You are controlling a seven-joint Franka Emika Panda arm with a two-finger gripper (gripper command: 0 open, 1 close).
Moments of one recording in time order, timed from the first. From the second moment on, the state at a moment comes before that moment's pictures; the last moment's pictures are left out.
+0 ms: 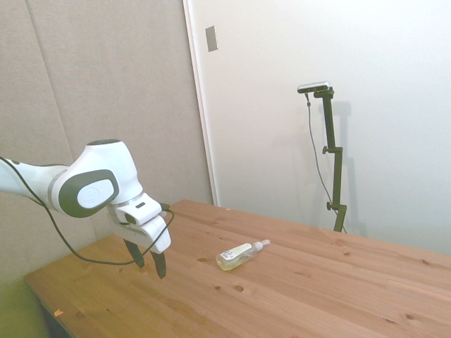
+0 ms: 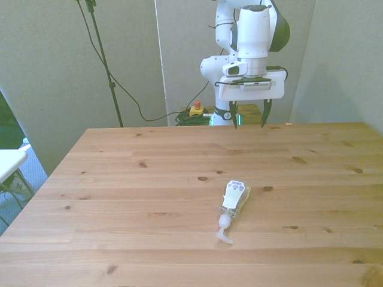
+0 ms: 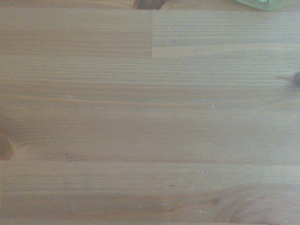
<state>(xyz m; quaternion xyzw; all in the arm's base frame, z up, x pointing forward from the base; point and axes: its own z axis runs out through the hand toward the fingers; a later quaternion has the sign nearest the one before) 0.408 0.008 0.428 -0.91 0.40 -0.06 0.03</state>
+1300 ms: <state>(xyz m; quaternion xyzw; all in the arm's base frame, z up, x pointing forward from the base) 0.700 -0.081 0.401 -0.81 0.55 -0.18 0.03</state>
